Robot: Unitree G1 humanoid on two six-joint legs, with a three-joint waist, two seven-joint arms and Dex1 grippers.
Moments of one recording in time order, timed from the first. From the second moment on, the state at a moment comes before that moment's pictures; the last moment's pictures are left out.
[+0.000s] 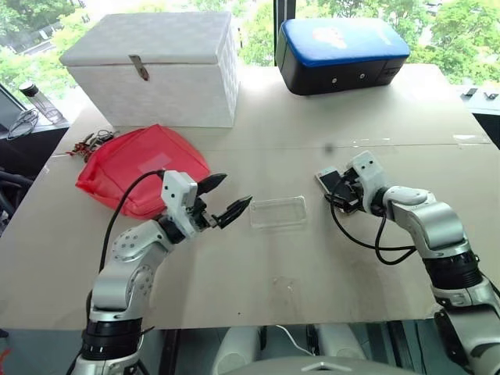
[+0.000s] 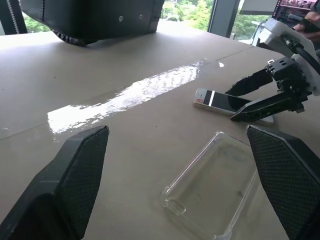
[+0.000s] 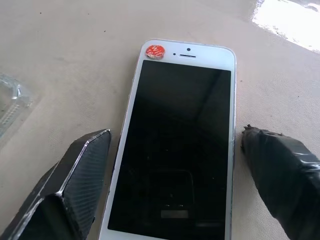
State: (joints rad) left arm -0.08 0.48 0.14 -0.29 -0.50 0.32 -0.77; right arm -0.50 -0.46 0.15 -0.11 0.18 0.97 0.50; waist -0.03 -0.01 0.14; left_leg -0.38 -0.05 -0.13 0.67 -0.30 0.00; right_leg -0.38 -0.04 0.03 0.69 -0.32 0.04
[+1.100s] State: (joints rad) left arm 0.02 0.55 0.24 -0.25 -0.51 0.31 -0.81; right arm -0.65 -0.55 0.54 -0.10 0.08 0.49 0.96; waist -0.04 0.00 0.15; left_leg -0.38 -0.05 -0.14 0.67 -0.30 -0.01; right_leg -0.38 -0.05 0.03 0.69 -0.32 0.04
